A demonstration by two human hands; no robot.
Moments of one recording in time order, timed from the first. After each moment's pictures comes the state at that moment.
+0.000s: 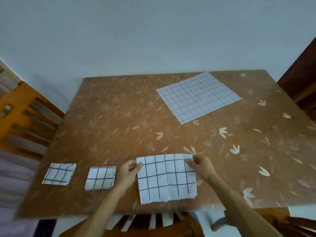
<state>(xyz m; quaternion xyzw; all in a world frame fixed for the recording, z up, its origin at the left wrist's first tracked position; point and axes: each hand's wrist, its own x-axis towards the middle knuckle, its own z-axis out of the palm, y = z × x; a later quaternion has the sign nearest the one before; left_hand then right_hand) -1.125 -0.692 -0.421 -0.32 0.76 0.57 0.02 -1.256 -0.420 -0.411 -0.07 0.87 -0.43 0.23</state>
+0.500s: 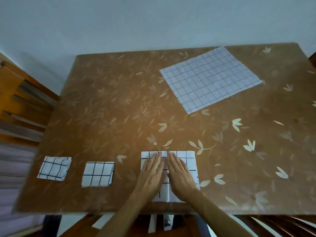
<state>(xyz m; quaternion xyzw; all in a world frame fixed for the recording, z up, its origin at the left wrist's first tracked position) -1.152 -0.637 -0.490 -0.03 0.99 0.13 0.10 -1.212 -0.479 -0.502 -0.37 0.91 -0.15 0.11</state>
